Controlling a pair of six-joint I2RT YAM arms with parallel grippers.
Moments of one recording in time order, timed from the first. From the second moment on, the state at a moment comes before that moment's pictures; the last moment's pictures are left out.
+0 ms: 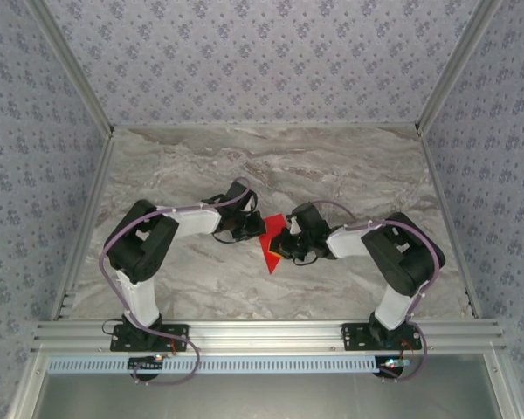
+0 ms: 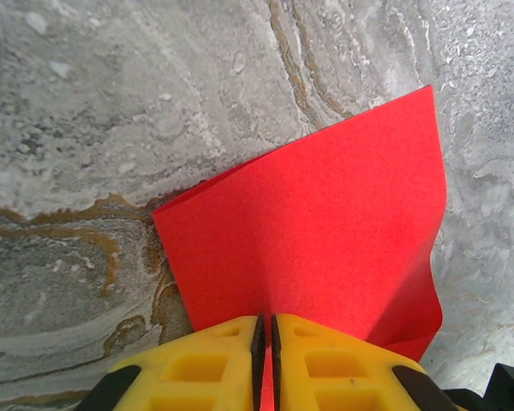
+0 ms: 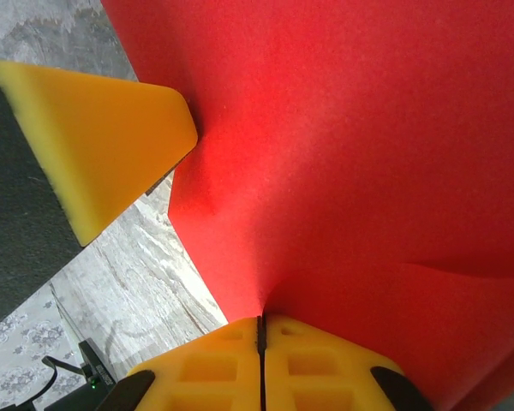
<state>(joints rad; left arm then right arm) -0.67 1.87 1.04 -0.19 0.31 -0.85 0.63 1.73 0.67 0.20 -0.51 0.99</state>
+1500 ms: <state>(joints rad) -0.70 1.63 0.81 -0.07 0.33 -0.96 0.65 1.71 0.67 0.15 -0.46 0.94</state>
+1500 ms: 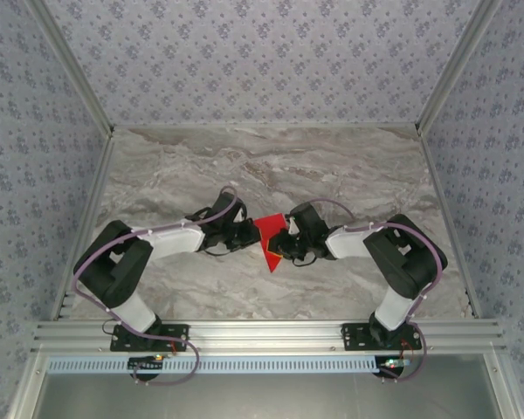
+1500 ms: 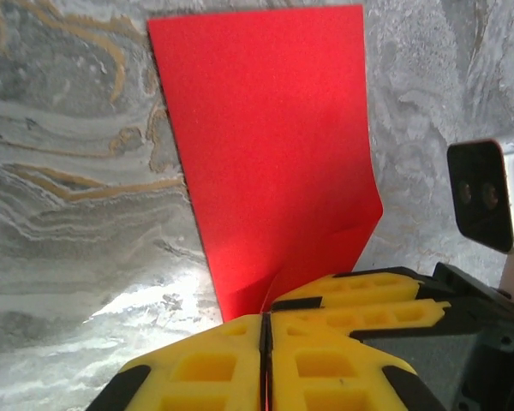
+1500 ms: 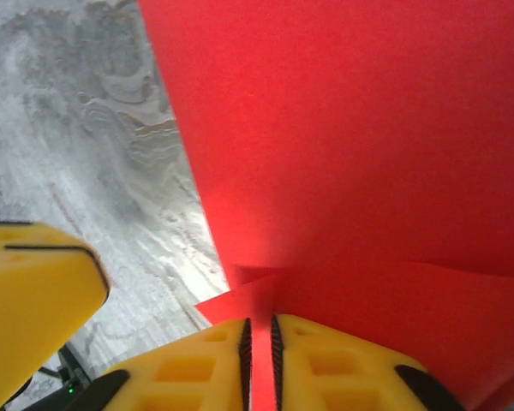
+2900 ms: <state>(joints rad) -0.77 1.76 0.86 -0.09 0.32 -0.95 0.65 1.64 0.64 0.10 -0.46 0.91</state>
